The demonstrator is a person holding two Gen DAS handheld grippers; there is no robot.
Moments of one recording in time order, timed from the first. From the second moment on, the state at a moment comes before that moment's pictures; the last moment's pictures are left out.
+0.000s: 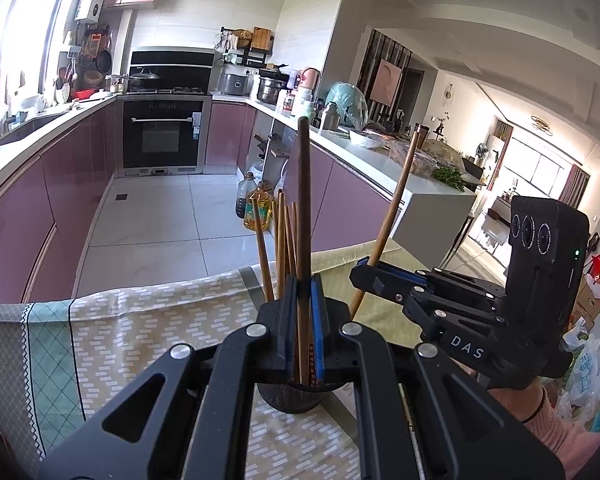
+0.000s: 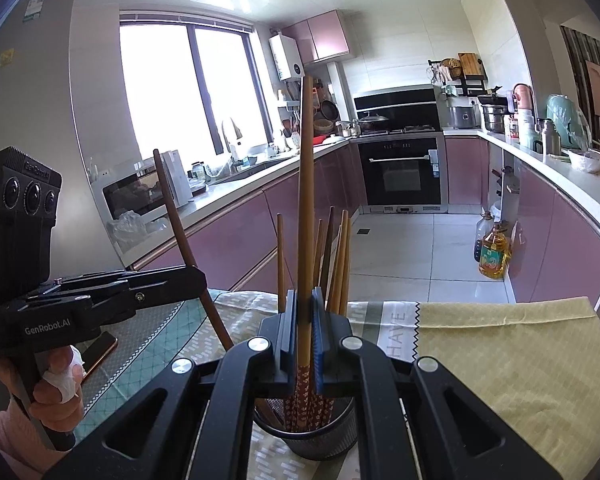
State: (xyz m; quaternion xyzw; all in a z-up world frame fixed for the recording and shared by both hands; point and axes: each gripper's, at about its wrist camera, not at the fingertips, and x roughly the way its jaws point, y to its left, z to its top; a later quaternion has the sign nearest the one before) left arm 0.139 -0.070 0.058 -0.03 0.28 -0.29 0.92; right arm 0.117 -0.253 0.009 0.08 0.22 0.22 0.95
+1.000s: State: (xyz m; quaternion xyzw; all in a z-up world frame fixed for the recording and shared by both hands) left arm 0.148 -0.086 0.047 -0.01 0.31 -0.28 0.91; right arm 0.123 -0.249 -0.008 0.07 0.24 0.22 0.94
